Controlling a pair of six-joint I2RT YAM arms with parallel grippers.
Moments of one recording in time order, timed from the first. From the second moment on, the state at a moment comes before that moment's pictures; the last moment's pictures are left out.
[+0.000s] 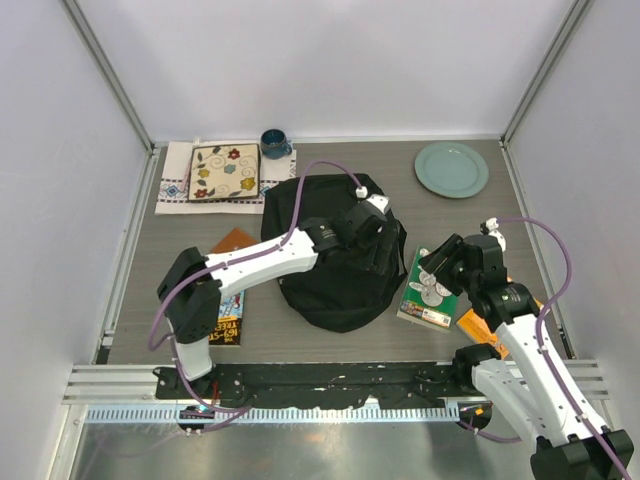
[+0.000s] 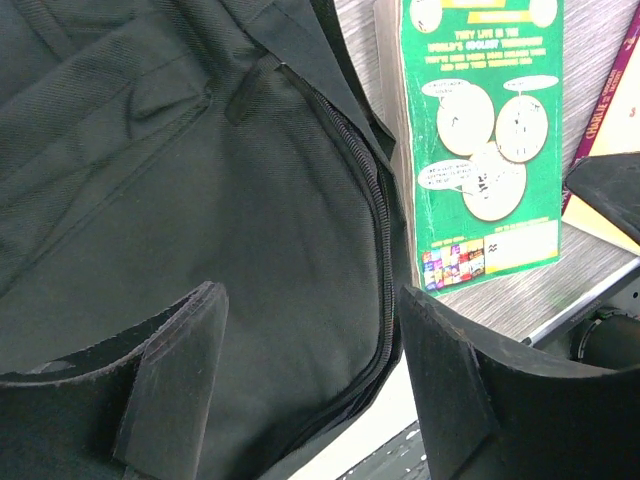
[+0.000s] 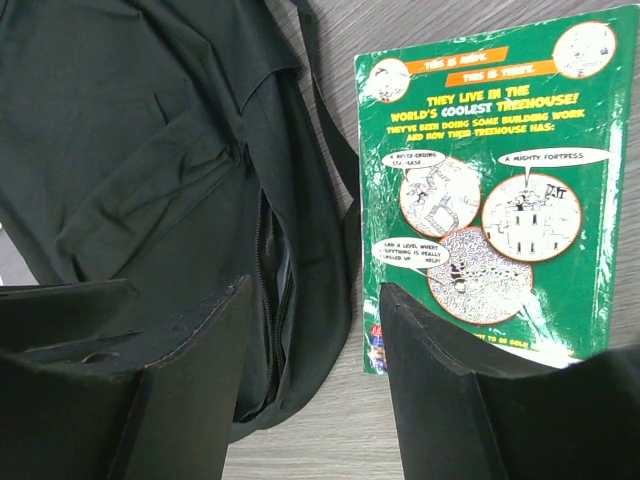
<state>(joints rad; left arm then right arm) -1.01 1.81 1.50 -0.52 -0.12 -0.55 0.21 0.70 0.62 -0.61 0.02 0.84</state>
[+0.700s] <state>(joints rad) -0.98 1.72 1.40 -0.52 -0.17 -0.54 0.20 0.68 0.62 -0.66 0.14 0.81</state>
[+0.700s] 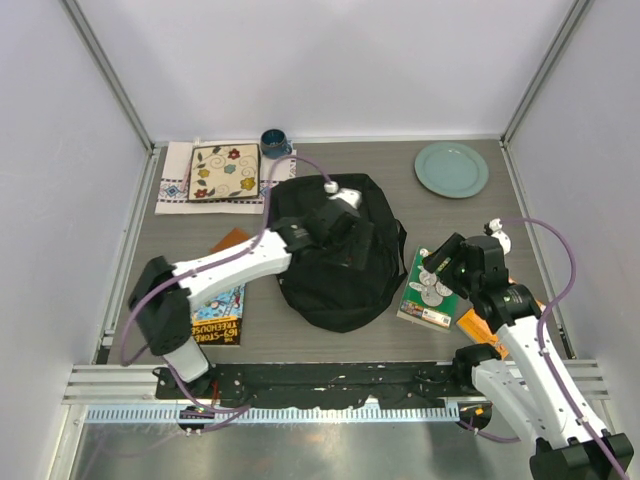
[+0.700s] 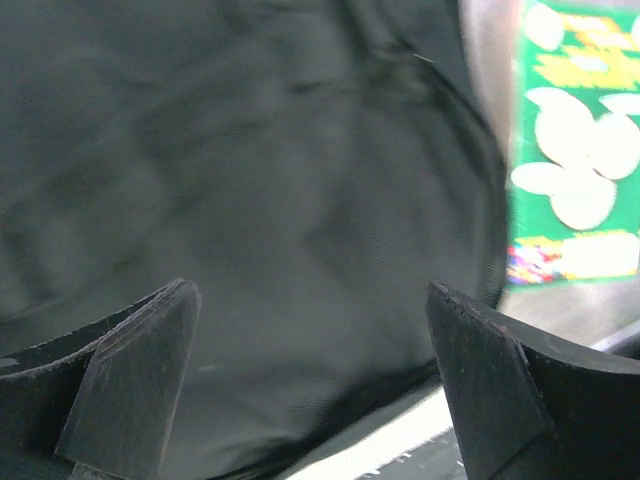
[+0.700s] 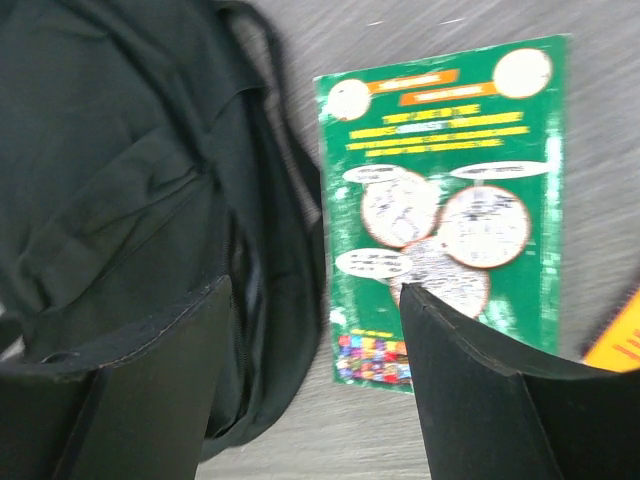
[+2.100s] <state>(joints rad) 0.22 0.98 0.53 -0.60 0.04 -0.74 1.15 1.86 1.25 -0.07 0.00 0.85</state>
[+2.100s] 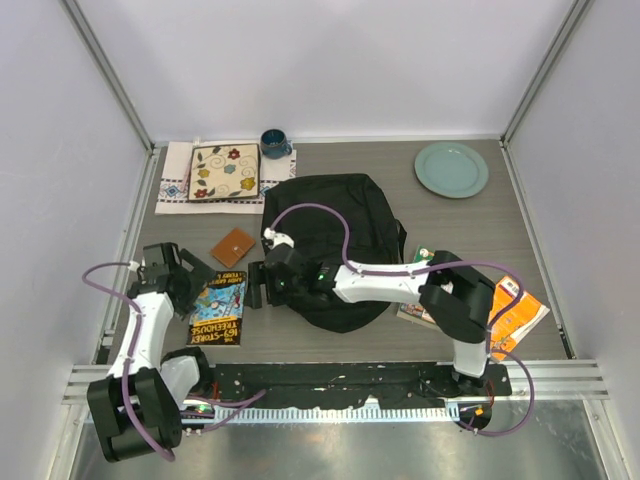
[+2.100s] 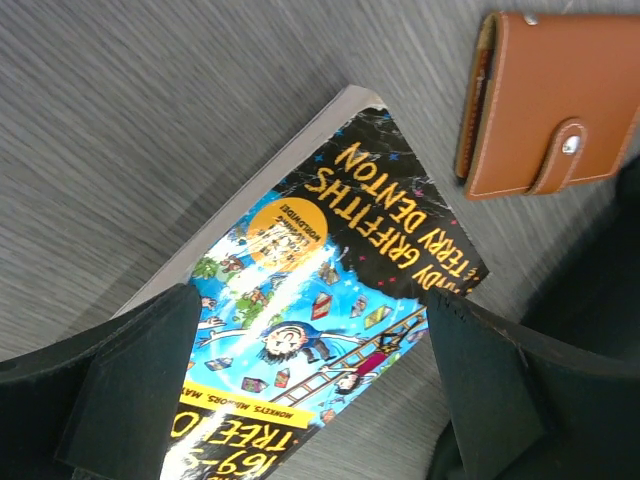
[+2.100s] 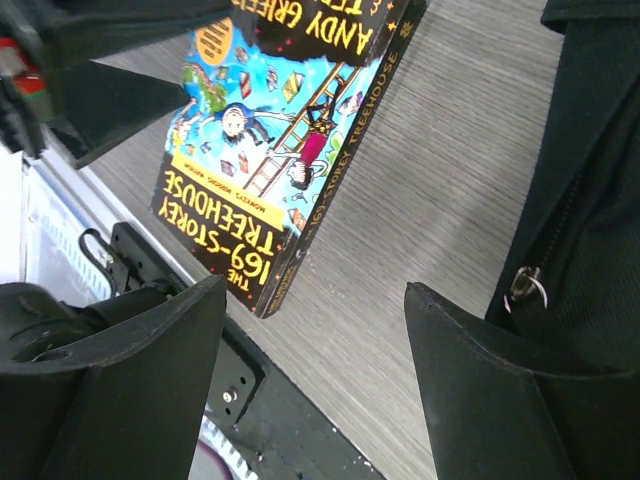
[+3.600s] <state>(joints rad) 0.22 0.91 0.42 -0.50 0.01 -0.77 1.14 2.12 1.41 -0.01 -0.05 0.98</state>
